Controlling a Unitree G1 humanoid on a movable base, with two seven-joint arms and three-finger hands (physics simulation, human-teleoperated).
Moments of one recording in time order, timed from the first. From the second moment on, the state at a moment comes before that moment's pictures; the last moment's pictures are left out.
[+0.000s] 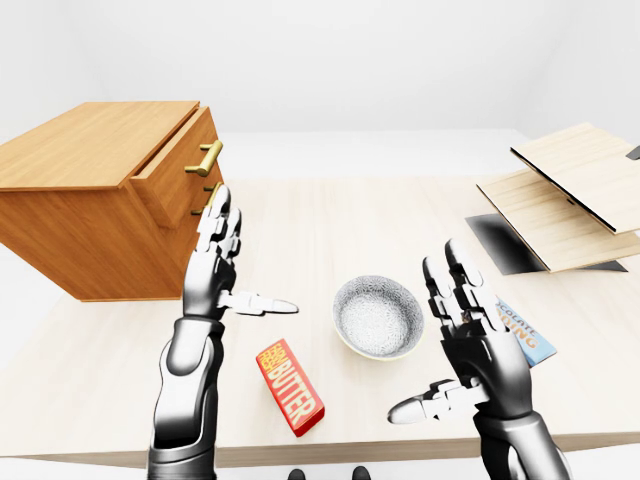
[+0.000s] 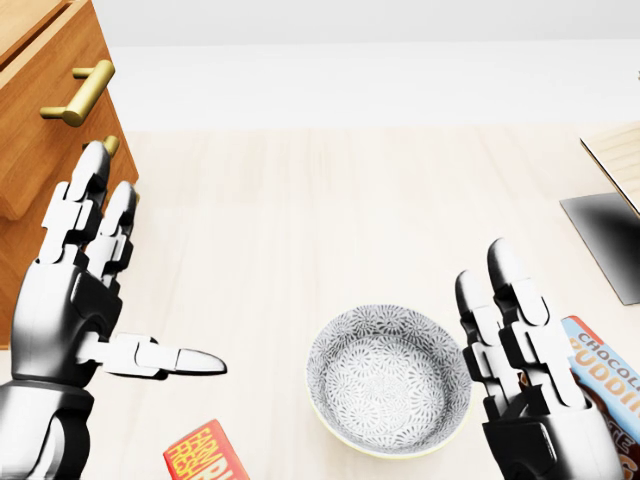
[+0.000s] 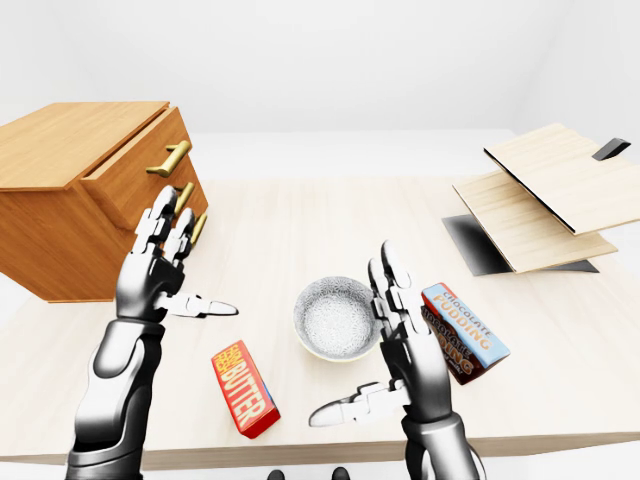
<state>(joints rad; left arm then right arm) -0.08 0.06 0.09 -0.35 -0.07 0.09 -0.17 0.47 -0.04 0.07 -0.72 0.13 -0.08 0.23</state>
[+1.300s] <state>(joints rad) -0.53 0.25 0.19 0.25 -0.21 0.09 -0.09 0.52 0.02 -0.03 -0.73 0.21 -0.09 0.32</state>
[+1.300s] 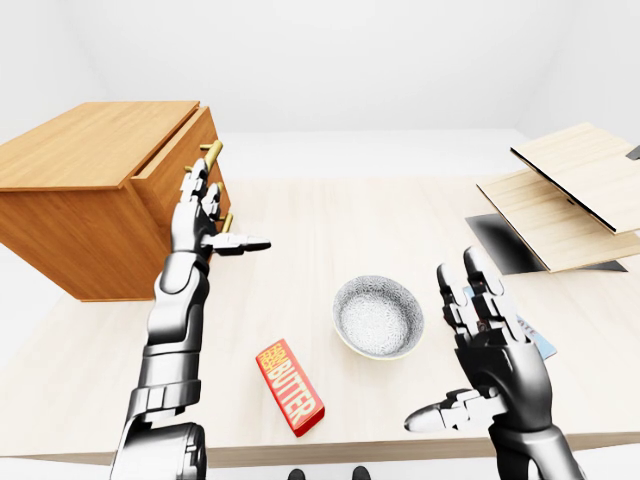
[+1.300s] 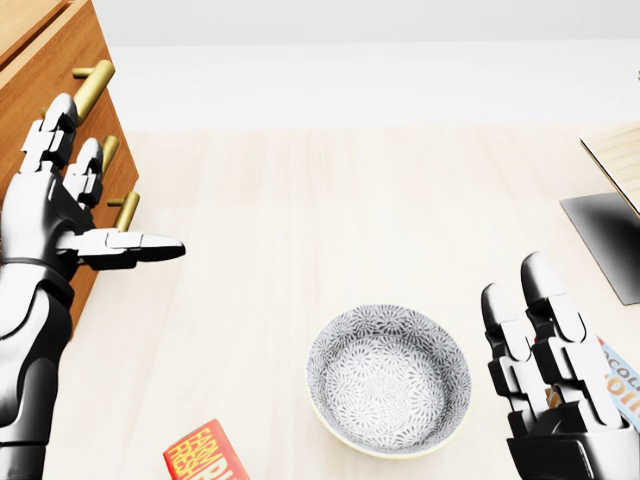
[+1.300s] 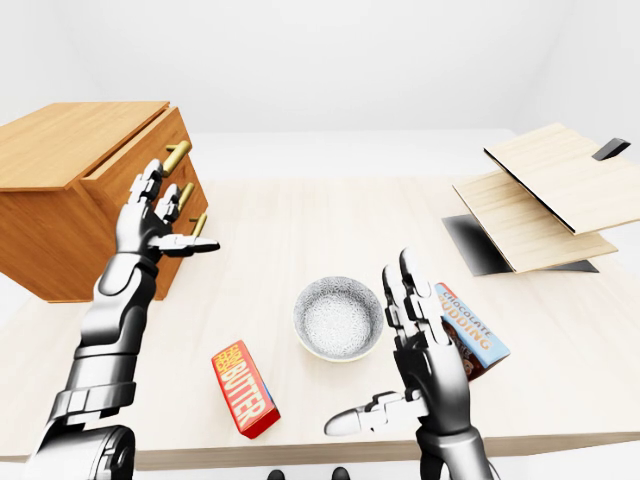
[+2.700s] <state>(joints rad) -0.67 0.33 0.21 0.54 -0.27 0.09 -0.07 0.52 0.00 0.00 -0.70 0.18 -0.09 0.30</state>
